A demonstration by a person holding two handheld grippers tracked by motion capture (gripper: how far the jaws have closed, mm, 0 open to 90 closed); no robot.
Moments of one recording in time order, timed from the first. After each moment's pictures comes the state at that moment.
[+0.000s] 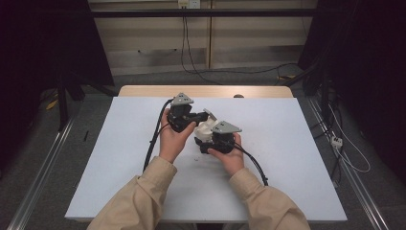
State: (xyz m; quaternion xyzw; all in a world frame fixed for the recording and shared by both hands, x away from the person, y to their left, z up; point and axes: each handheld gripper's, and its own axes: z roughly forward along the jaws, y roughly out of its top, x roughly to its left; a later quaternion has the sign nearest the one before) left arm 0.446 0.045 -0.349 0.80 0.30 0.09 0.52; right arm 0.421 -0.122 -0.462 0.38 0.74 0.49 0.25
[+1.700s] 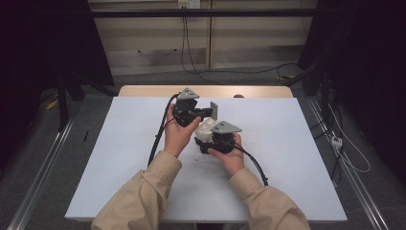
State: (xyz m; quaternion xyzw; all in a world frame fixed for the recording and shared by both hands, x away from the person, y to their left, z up) left arm 0.457 0.031 -0.344 0.80 0.30 0.10 0.51; right arm 0.422 -0.122 -0.462 0.38 0.74 0.49 0.25
